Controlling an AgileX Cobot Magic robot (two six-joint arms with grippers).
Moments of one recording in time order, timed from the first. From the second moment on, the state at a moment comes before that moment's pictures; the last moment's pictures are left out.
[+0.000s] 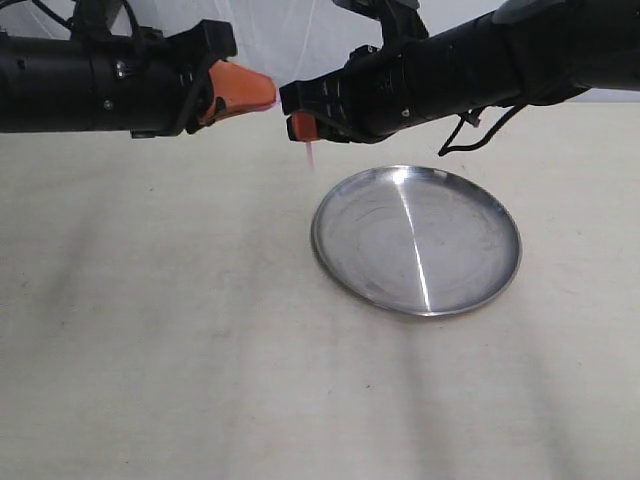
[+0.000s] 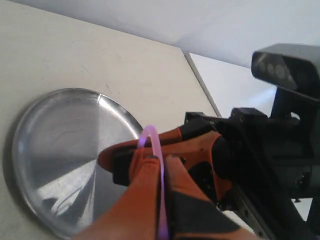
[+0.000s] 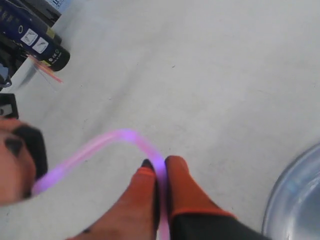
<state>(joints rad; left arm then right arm) -0.23 1.49 -0.92 -1.66 0.62 1.05 0.47 1.74 -1.21 1.20 0.59 -0.93</state>
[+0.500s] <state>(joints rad) -0.27 1.49 -0.92 -1.60 0.58 1.05 0.47 1.74 -1.21 1.24 0.59 -0.93</state>
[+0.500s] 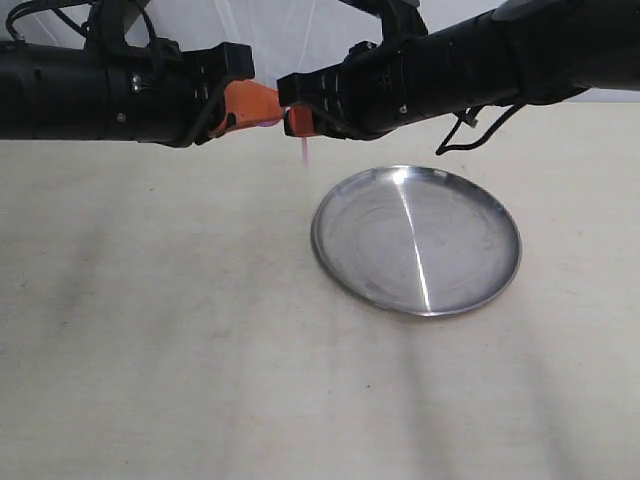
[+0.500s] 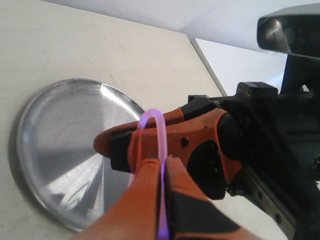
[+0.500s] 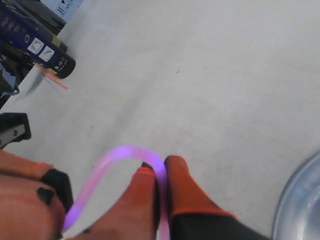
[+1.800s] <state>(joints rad) -0.27 1.48 -0.92 -1.44 0.61 1.02 0.47 1.73 -1.21 1.36 0.69 -0.95</state>
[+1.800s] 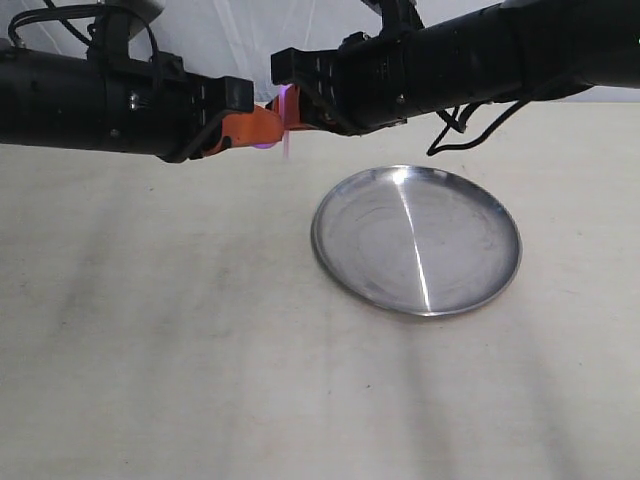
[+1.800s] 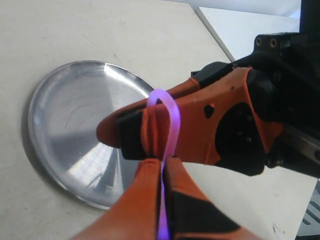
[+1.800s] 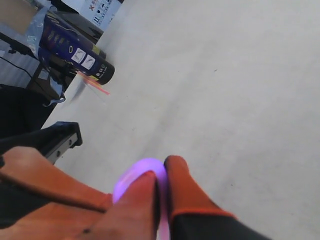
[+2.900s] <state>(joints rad) -0.27 1.46 -0.93 -1.44 0.60 1.02 0.45 1.74 -1.20 1.56 0.73 -0.89</state>
